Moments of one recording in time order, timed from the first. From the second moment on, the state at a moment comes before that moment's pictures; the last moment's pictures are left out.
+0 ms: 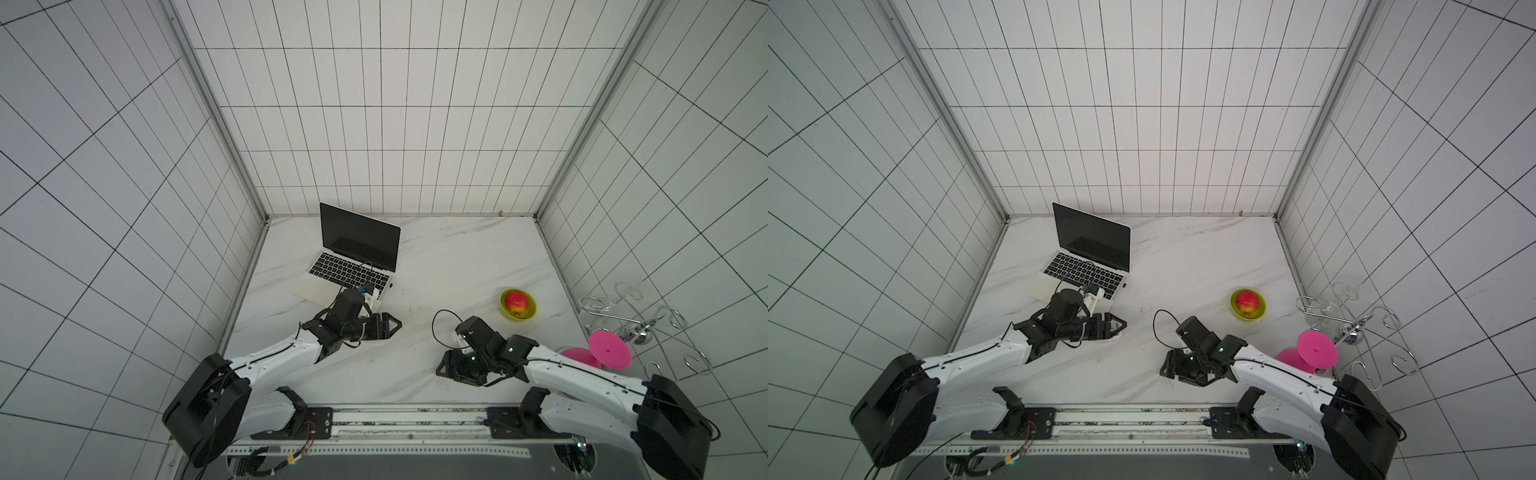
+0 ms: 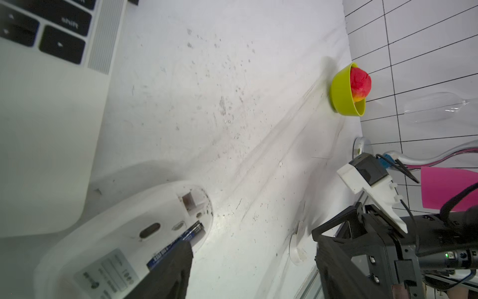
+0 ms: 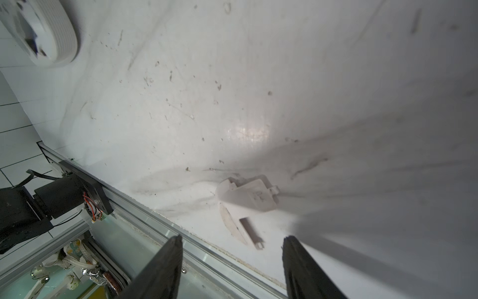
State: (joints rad) left arm -0.65 1.22 0.52 -0.03 0.40 -0.73; right arm 0.94 1.07 0.44 -0.50 -0.38 0.97
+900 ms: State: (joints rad) left arm -0.67 1.17 0.46 -0.13 0.42 -0.77; right arm 1.13 1.54 0.76 -0.38 -0.39 0.74
